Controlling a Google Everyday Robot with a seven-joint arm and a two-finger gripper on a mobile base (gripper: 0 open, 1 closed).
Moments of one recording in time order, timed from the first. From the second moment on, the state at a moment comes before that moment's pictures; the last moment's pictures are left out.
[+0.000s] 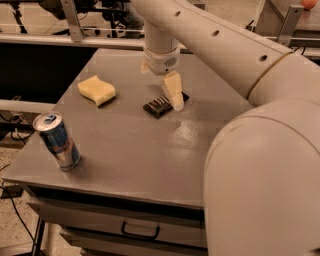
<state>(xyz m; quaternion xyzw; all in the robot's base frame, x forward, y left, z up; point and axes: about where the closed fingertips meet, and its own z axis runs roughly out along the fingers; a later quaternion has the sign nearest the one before) 0.669 -0.015 0.844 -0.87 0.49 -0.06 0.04</state>
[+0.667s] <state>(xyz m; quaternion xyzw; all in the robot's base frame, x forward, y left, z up) 0.687 -0.043 0.838 -0.87 0.48 -0.07 0.06</state>
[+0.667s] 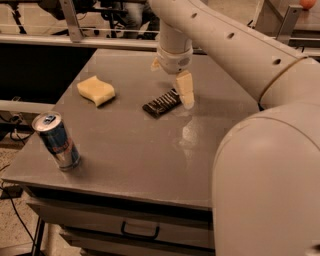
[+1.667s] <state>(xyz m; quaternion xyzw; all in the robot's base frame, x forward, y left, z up) 0.692 -0.049 0.829 -0.87 0.48 -0.04 0.07</state>
